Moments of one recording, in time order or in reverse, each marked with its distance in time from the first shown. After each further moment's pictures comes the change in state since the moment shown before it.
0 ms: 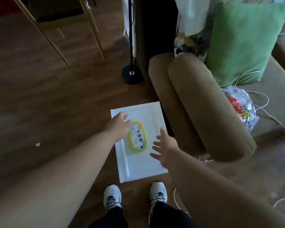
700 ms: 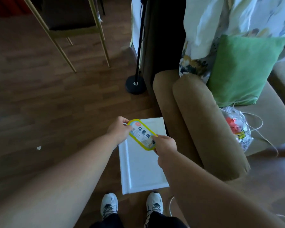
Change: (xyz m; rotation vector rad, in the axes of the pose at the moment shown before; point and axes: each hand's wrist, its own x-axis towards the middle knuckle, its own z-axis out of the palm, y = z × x) left_hand -0.001 0.030 -0.065 -0.201 0.051 -0.146; right_hand -0.029 -0.052 0.049 -0.233 0.137 -0.254
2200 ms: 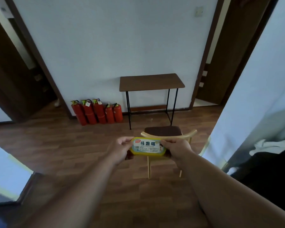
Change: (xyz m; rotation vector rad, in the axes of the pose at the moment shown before) left_hand 0.121 0.115 -0.781 -0.619 0.199 0.325; right_hand -0.297 -0.541 0.533 0.030 -0.439 -0.556
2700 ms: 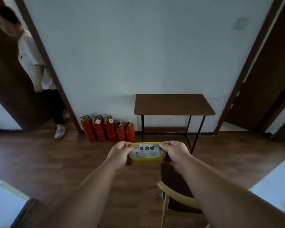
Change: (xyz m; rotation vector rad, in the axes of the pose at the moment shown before) left_hand 0.308 0.097 -0.083 -0.066 0.180 -0.056; right_hand 0.293 -0.156 0.163 -0.159 -0.085 -0.042
